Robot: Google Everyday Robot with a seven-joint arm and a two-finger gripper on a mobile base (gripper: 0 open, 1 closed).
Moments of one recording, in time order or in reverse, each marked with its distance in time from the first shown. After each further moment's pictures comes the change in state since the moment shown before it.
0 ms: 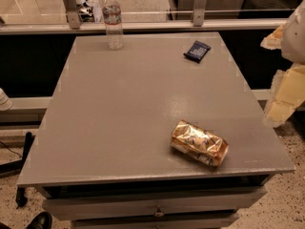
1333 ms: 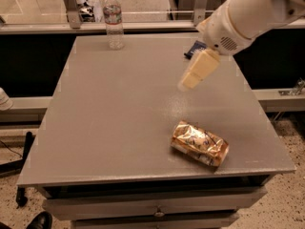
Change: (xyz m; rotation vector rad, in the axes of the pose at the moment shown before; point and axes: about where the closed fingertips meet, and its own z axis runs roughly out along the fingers) arm -0.132 -0.075 0.073 0.082 -0.378 0.029
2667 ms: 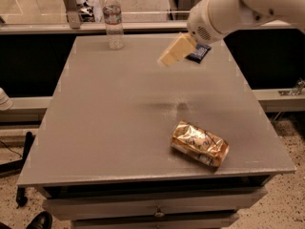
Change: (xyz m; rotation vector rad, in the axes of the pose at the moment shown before) arm -0.039 -0.062 0.037 0.184 -0.145 0.118
